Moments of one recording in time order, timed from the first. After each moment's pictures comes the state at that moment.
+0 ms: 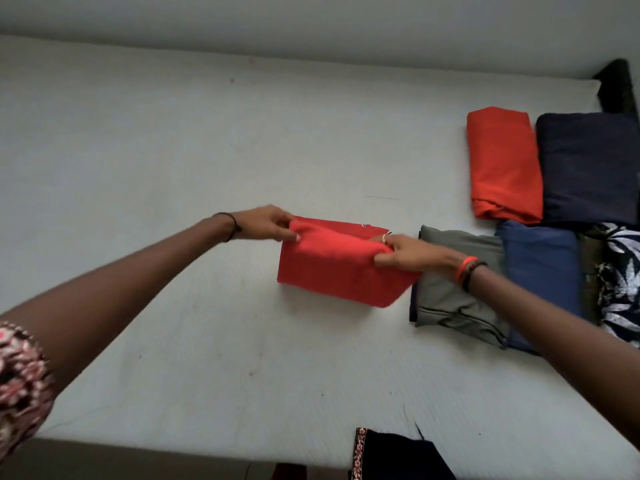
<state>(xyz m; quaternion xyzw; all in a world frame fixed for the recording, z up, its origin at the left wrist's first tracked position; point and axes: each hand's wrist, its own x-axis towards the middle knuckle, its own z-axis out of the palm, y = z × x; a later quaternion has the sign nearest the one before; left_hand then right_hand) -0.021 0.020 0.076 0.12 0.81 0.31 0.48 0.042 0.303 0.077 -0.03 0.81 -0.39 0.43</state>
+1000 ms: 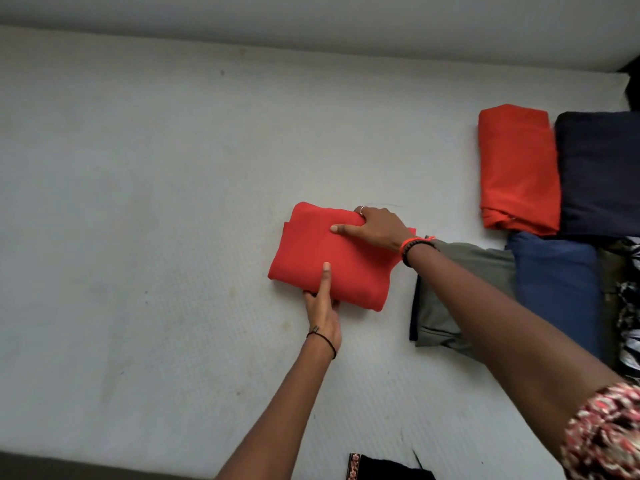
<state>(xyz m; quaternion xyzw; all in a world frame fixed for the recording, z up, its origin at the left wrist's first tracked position) 0.104 0.162 -0.002 -0.46 0.38 0.79 0.11 -0.032 0.280 -0.003 -0.01 0.91 -0.28 0.32</state>
